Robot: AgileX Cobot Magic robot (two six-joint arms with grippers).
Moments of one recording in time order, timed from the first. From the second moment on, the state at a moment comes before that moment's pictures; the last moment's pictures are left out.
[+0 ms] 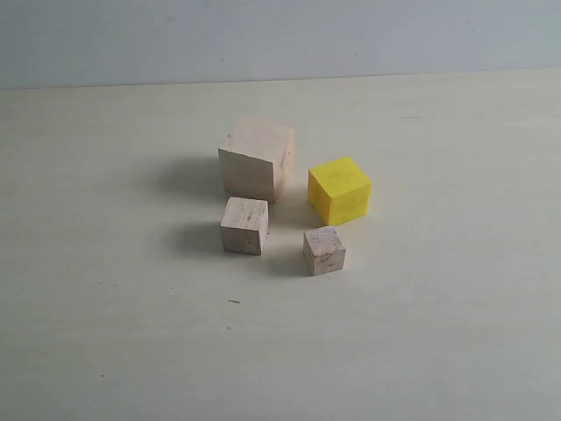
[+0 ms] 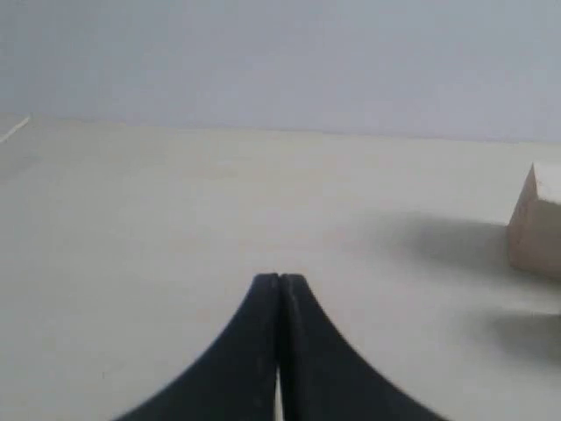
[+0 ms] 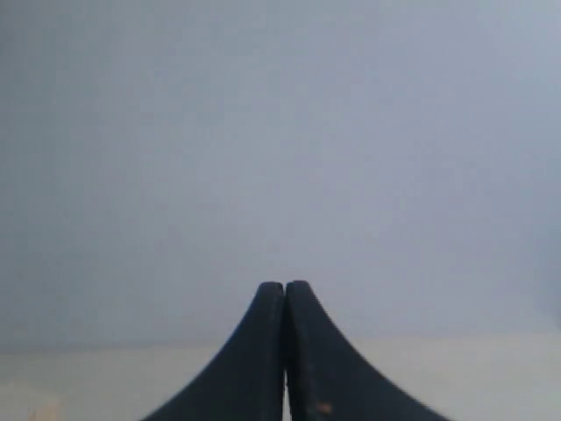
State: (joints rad) left arm -0.01 0.00 0.00 -0.06 0.26 0.02; right arm 0.06 0.01 0.00 0.03 -0.11 0.00
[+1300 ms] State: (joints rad) left arm -0.12 0.30 -0.40 -0.06 0.03 -0.11; right arm 0.16 0.20 -0.47 0.19 -0.11 0.08
